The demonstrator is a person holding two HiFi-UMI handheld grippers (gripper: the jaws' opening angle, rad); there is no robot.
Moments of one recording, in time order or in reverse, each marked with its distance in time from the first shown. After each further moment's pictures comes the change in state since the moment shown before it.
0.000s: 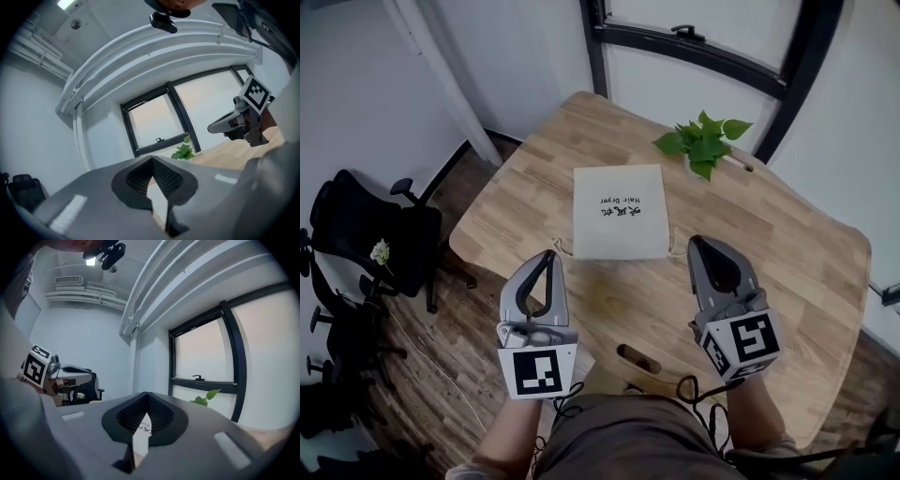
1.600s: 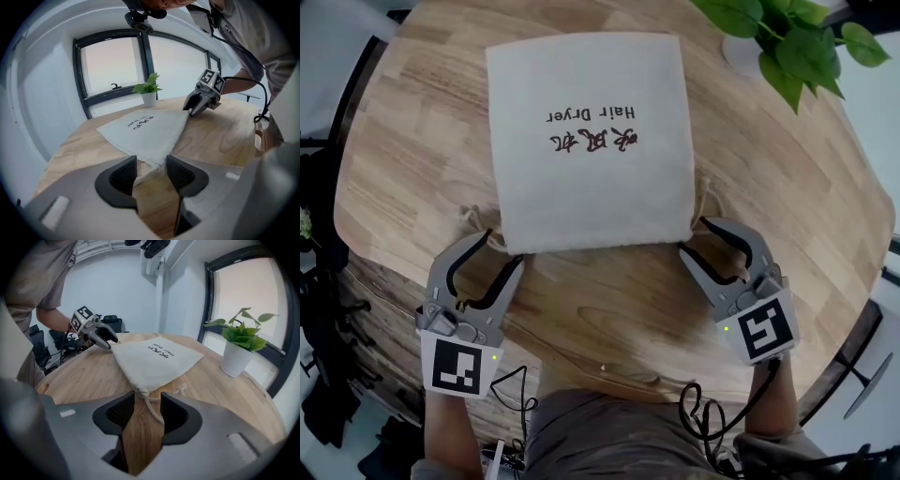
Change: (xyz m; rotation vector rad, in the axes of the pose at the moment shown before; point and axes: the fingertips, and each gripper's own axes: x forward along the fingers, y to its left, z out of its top) left arm 0.090 -0.043 -0.286 0.153 0.481 -0.699; right arm 0.090 -0.024 -0.277 -0.264 0.646 0.400
